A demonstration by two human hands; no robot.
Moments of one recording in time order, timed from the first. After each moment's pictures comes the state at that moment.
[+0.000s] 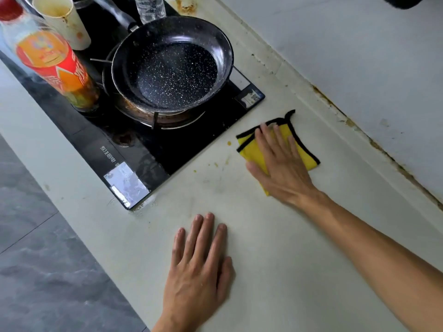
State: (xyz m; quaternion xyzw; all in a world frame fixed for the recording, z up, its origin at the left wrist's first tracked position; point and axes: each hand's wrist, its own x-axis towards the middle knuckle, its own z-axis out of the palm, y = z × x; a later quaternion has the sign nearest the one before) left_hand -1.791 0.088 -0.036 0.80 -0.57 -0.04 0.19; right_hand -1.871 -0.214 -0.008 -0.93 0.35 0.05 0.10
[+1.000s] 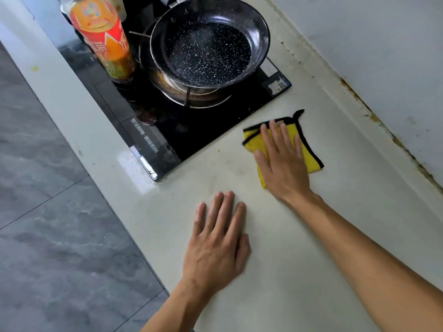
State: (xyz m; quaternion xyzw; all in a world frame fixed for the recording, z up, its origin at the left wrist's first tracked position) left_hand -1.793 0.086 -0.026 0.81 -0.56 -0.07 0.17; right_hand -1.844 -0.163 -0.011 -0.92 0.39 0.03 0.07
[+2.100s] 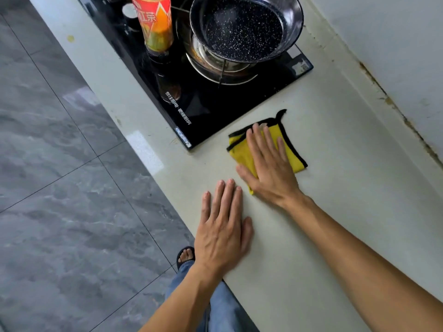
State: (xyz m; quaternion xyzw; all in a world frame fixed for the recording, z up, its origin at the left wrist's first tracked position) left_hand -1.789 0.147 -0.033 0.84 -0.51 -0.08 0.19; right_hand -1.829 -0.060 -0.017 -0.95 0.29 0.02 0.09
